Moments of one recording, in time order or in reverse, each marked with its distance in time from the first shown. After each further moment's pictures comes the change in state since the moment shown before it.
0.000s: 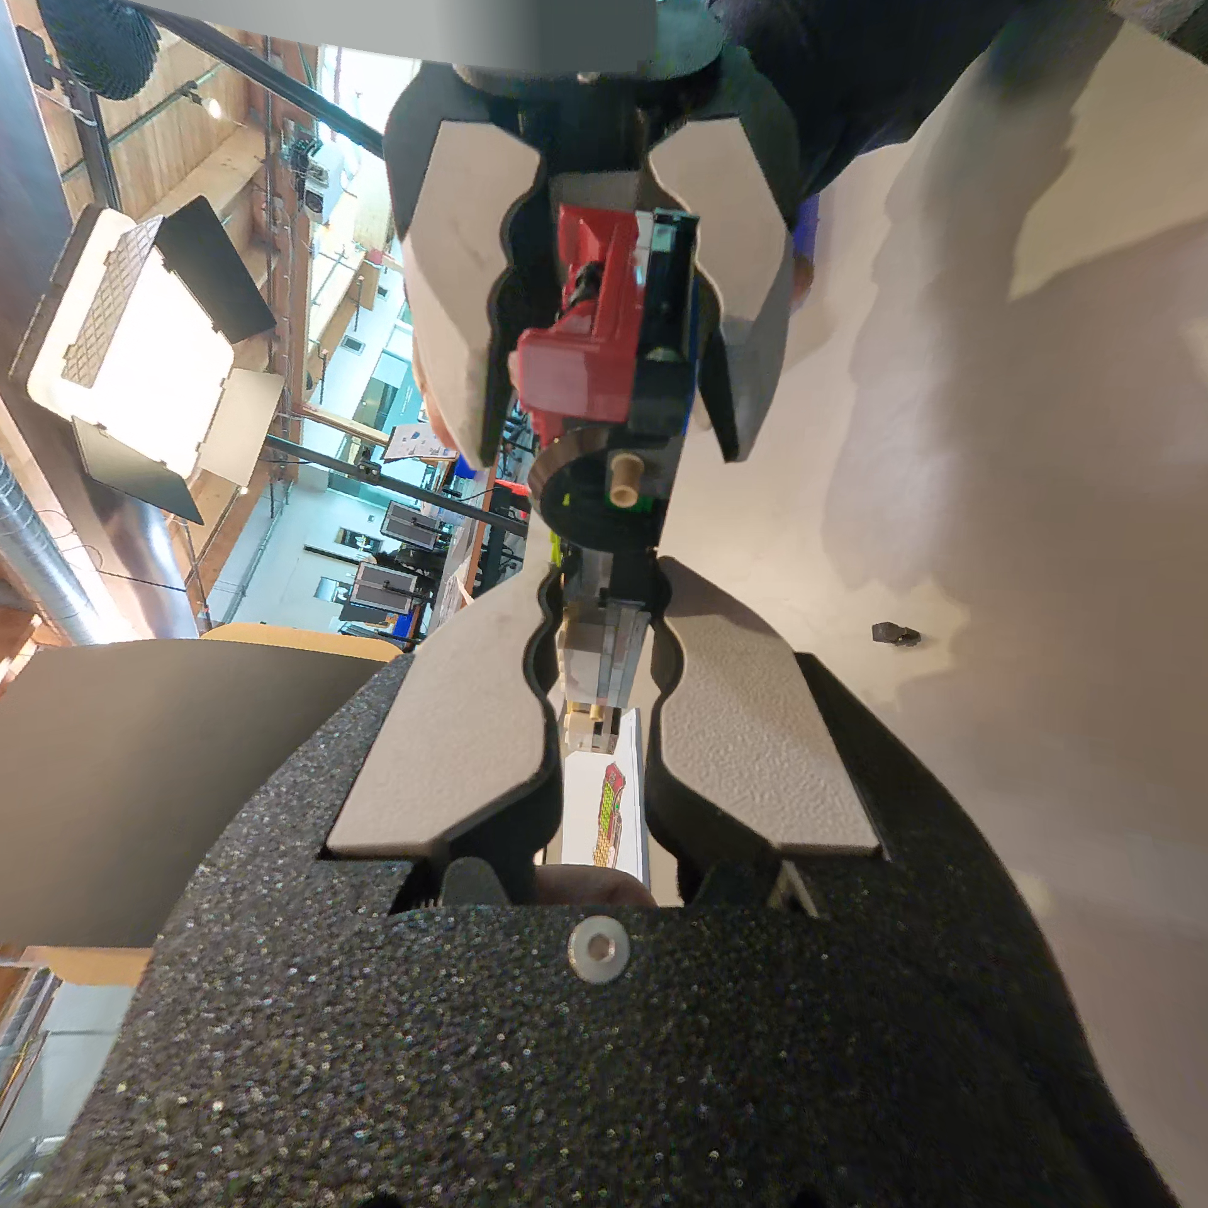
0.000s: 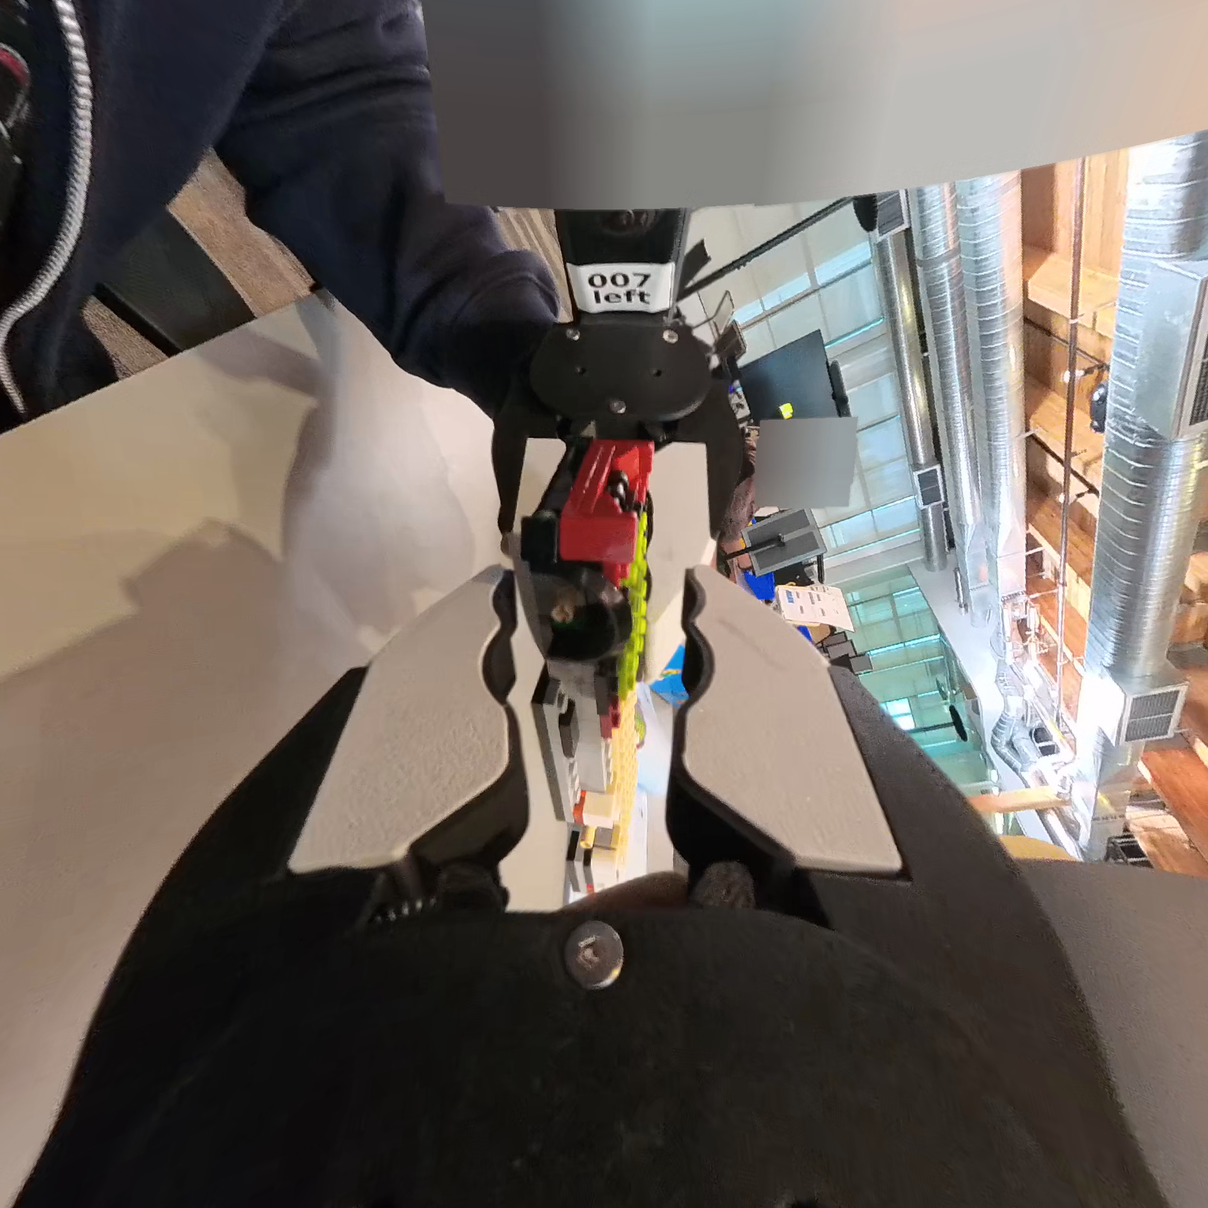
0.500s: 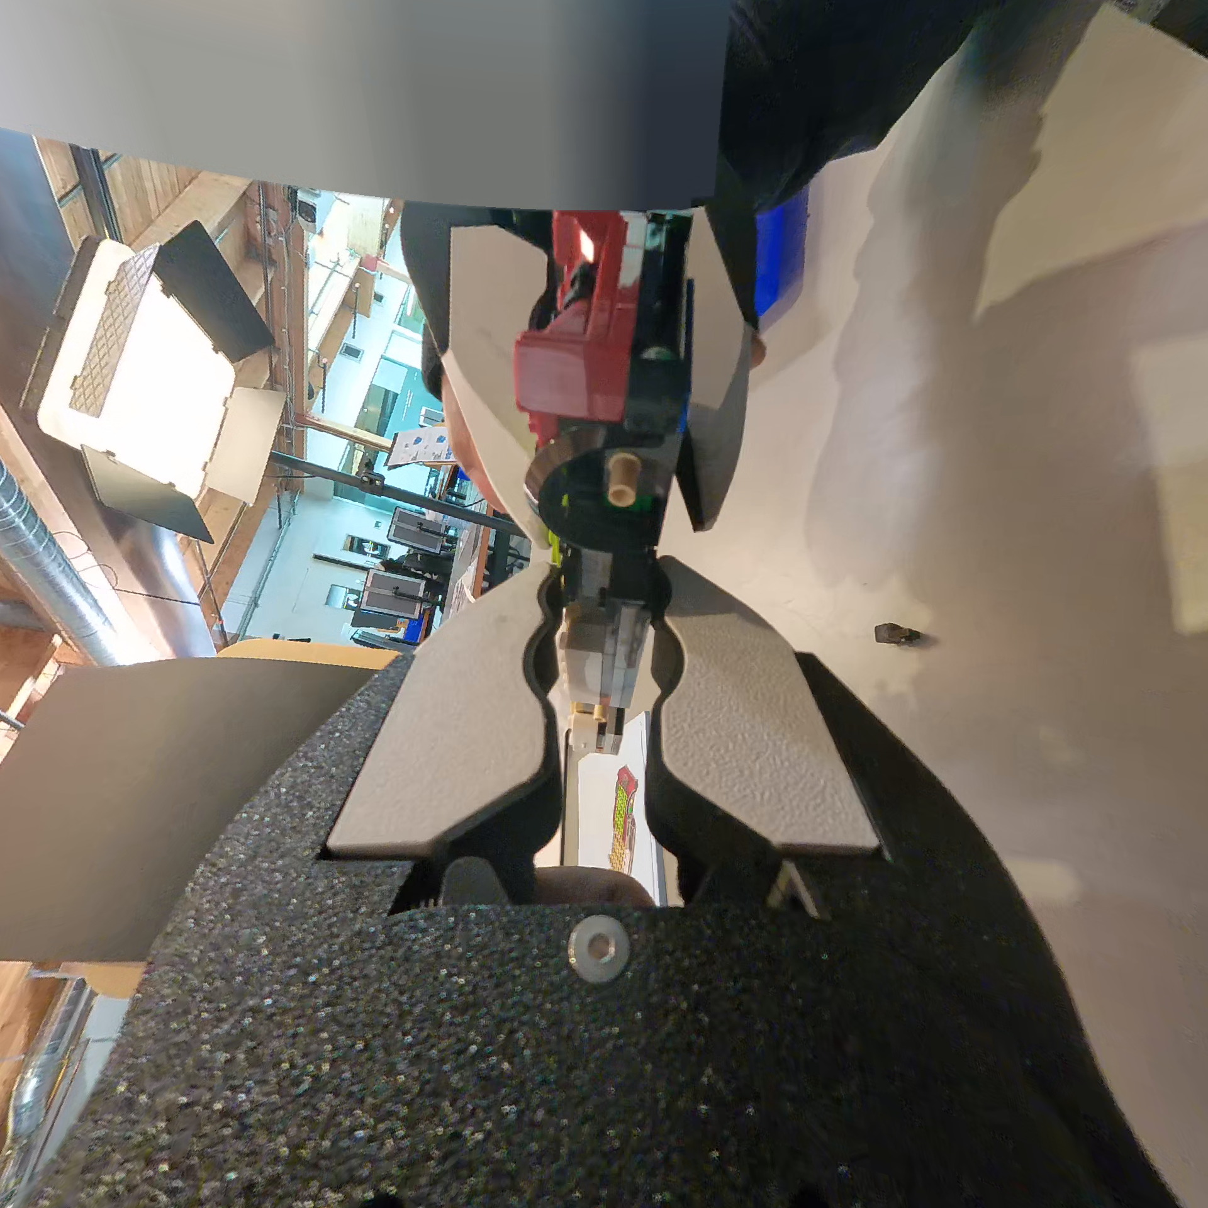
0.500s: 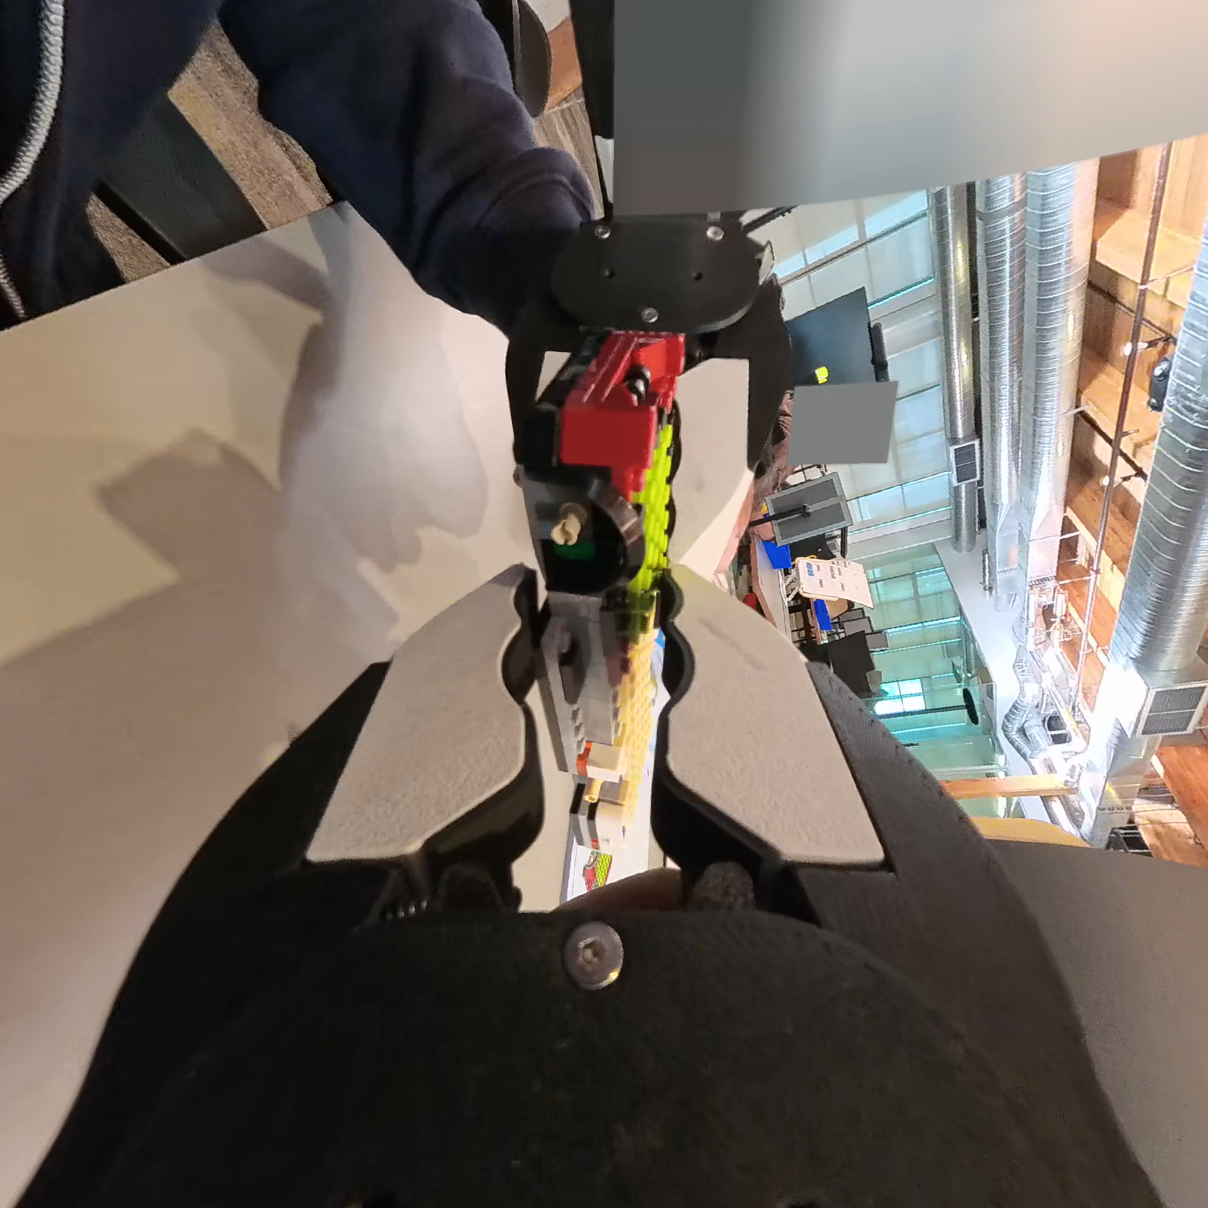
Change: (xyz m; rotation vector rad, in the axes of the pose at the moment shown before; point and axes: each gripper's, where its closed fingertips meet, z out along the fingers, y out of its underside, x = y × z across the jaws) left arm 0.001 -0.007 0.001 -0.010 0.010 0.045; right arm -0.006 0.020 0.000 -0.069 -0.056 -0.031
